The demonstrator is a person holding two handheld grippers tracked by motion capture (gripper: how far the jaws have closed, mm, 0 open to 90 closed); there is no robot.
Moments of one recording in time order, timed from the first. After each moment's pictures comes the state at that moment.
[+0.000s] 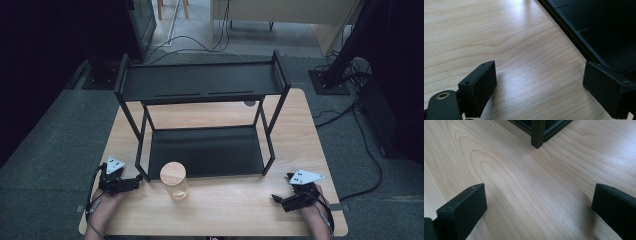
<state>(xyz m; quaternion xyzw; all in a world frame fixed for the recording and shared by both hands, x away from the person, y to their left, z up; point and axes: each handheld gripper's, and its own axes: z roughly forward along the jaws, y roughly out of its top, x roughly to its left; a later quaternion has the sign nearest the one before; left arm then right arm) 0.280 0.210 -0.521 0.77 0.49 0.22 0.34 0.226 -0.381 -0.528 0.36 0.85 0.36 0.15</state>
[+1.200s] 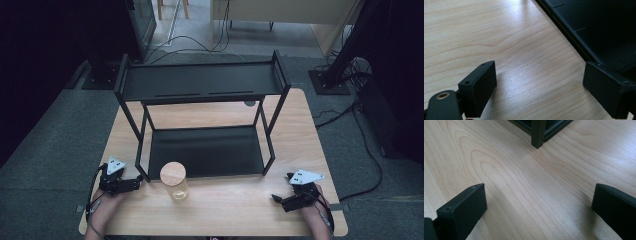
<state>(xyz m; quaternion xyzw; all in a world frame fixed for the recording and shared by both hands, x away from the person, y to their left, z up) 0.279 0.208 -0.521 0.78 0.49 0.22 0.34 0.226 -0.380 -0.528 0.36 0.85 0.36 0.15</state>
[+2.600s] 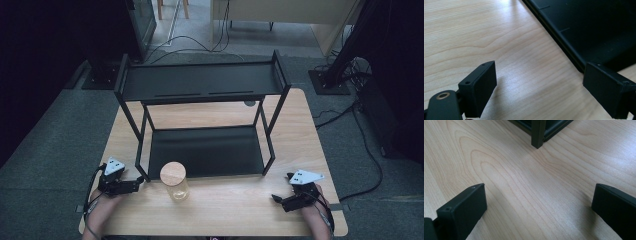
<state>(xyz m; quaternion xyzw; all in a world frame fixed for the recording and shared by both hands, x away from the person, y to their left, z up) 0.272 0.207 -0.510 0.79 0.46 0.20 0.34 0.226 -0.381 -0.528 0.36 0.85 0.36 0.15</state>
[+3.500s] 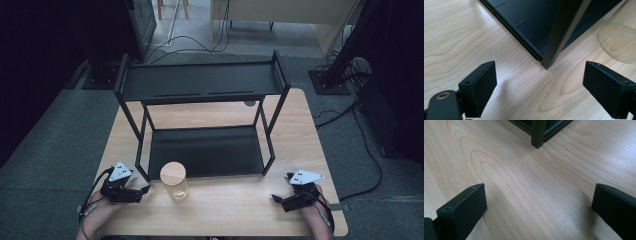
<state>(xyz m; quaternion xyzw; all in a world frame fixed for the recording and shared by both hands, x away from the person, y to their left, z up) 0.256 0.192 -0.497 0.85 0.39 0.14 0.34 0.226 -0.380 -0.528 0.36 0.85 0.36 0.15</state>
